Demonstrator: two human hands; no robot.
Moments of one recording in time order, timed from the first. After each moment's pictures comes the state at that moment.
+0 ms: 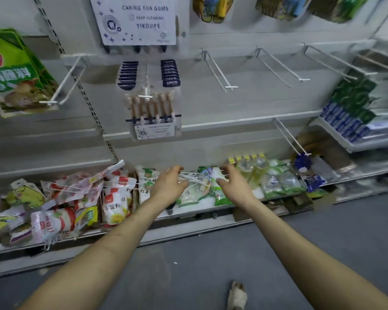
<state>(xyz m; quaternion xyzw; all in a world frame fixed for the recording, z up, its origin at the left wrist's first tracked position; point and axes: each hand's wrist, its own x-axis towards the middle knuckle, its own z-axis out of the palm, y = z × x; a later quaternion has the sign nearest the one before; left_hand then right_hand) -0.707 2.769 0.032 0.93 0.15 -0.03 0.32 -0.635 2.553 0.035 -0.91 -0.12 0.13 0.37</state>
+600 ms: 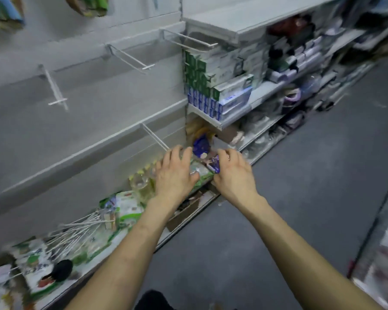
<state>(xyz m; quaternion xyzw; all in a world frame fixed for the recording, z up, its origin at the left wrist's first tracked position) -0.521 2.325 0.073 0.98 -0.14 0.07 0.11 -0.552 2.149 0.057 -0.99 0.02 -0.11 0.11</state>
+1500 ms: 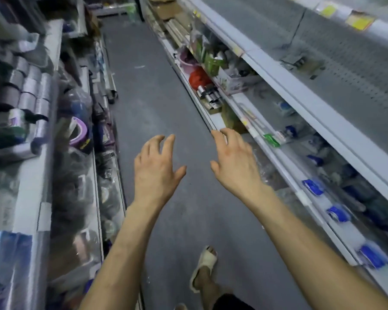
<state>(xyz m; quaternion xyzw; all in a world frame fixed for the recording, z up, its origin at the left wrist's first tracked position) -0.317 1.760 0.082 0.74 -0.64 0.02 0.19 -0.508 1.710 0.095 -0.82 0.55 -0.15 0.01</state>
